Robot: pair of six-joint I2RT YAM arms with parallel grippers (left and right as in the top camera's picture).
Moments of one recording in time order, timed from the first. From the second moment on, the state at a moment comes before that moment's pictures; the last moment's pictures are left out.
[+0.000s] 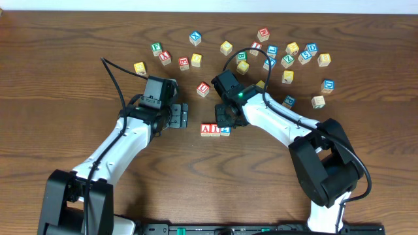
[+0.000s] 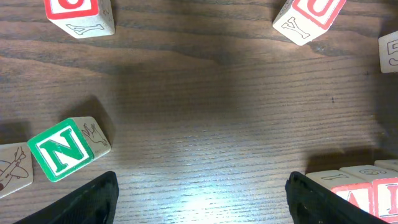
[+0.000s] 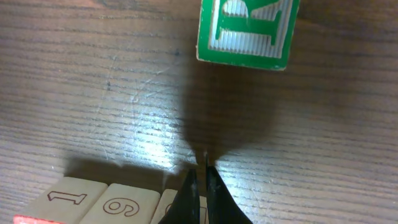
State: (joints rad) left arm -0.28 1.56 0.91 -0.43 0.03 -0.20; right arm 0.60 2.00 1.33 -0.66 -0.01 0.50
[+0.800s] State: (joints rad) left arm -0.28 1.56 0.91 -0.43 0.03 -0.20; right arm 0.60 1.99 1.33 -0.66 -0.01 0.50
